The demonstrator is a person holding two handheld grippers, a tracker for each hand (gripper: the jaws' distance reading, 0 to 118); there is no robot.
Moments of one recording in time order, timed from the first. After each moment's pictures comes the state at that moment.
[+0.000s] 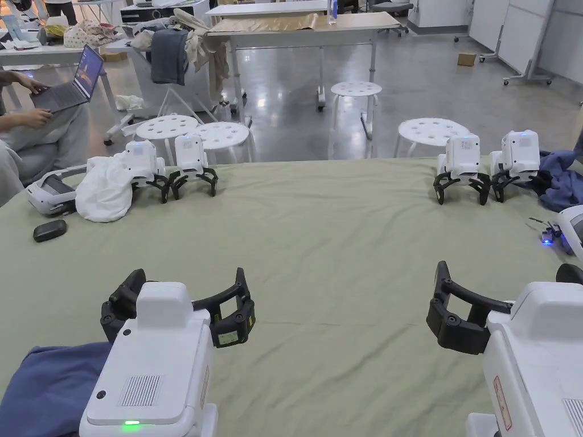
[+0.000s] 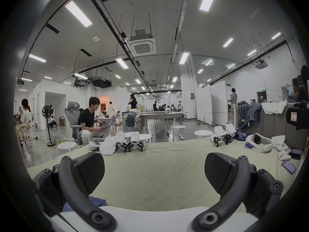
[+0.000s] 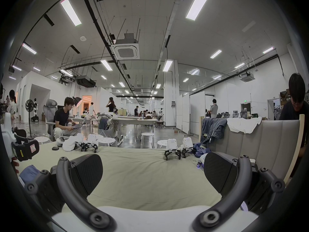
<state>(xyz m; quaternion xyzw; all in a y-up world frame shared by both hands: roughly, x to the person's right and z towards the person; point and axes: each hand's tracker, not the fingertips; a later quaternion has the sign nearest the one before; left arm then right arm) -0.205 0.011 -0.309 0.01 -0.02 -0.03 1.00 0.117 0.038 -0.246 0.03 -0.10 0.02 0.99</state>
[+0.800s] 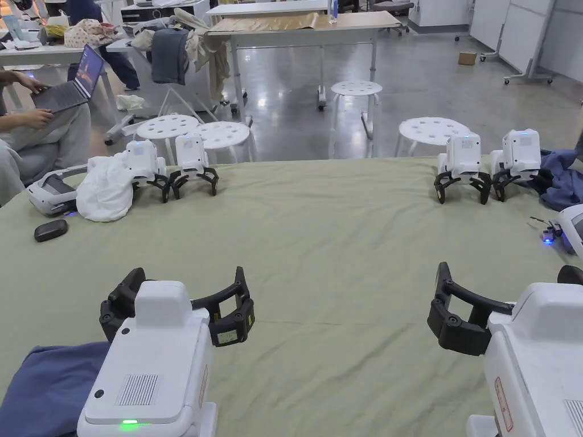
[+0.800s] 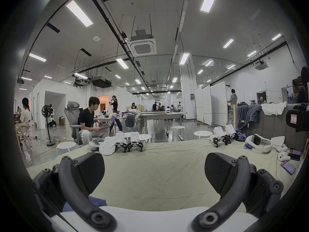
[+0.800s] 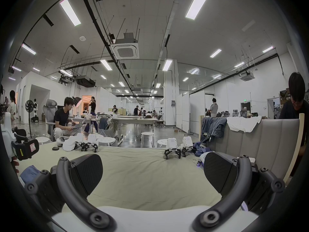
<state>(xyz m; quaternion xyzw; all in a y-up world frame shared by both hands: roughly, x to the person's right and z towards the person) -0.206 0.013 -0.308 0.01 -0.02 -0.03 1.00 0.116 0.038 -0.245 0.03 -0.10 0.02 0.99</state>
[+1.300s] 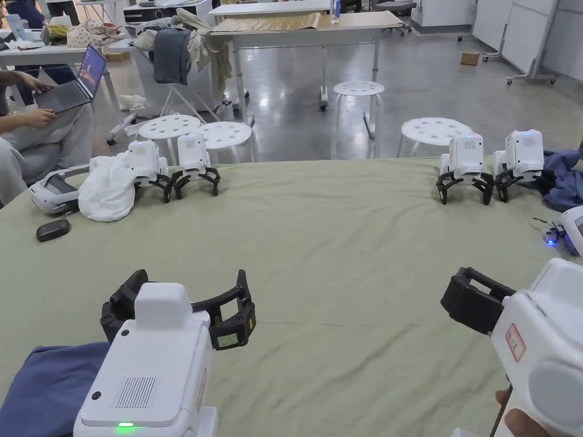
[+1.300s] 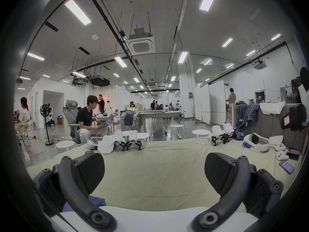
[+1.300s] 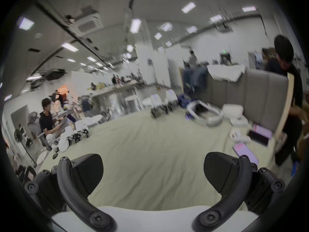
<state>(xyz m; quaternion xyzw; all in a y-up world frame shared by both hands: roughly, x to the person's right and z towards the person) -0.209 0.015 -0.307 0.00 -0.03 -0.02 1.00 0.126 0.069 -0.272 -0.21 -0.20 -0.17 0.94</state>
